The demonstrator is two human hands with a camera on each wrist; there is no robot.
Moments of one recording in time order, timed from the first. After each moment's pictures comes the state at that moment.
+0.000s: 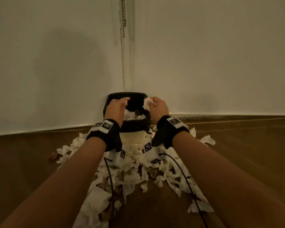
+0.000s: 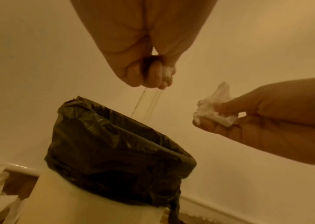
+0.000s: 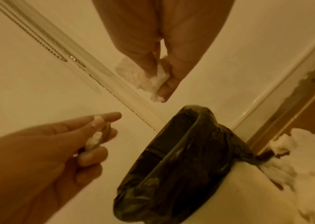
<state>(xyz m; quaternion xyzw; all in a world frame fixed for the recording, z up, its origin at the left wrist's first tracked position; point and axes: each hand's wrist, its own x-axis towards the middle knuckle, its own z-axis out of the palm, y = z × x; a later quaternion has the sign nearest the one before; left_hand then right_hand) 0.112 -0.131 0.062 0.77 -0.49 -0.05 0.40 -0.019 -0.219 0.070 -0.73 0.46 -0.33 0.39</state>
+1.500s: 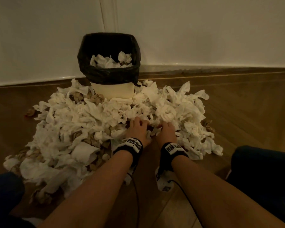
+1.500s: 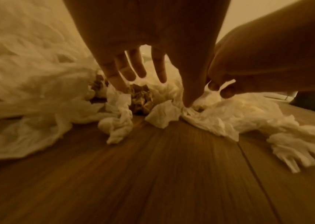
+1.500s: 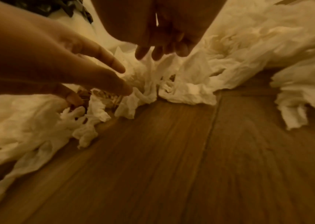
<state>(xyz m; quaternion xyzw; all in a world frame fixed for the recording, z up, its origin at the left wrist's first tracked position) -0.044 -0.086 -0.139 0.79 -0.58 -0.20 0.04 -0.157 -0.130 -0.127 -0.75 0.61 -0.05 0.26</state>
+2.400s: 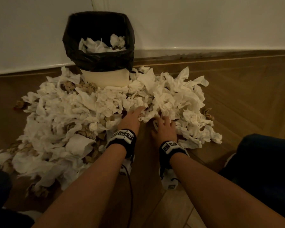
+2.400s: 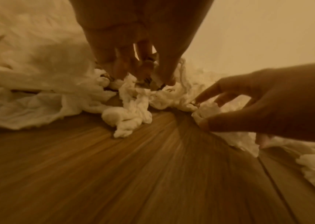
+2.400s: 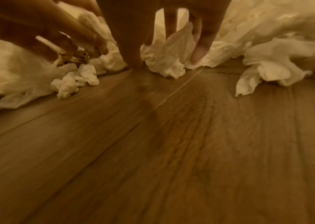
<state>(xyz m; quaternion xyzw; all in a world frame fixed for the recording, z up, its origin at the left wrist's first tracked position) -0.036 -0.084 -0.138 0.79 -0.51 -0.28 0.17 -0.179 -0.116 -0.161 -0.80 0.58 0.03 0.16</state>
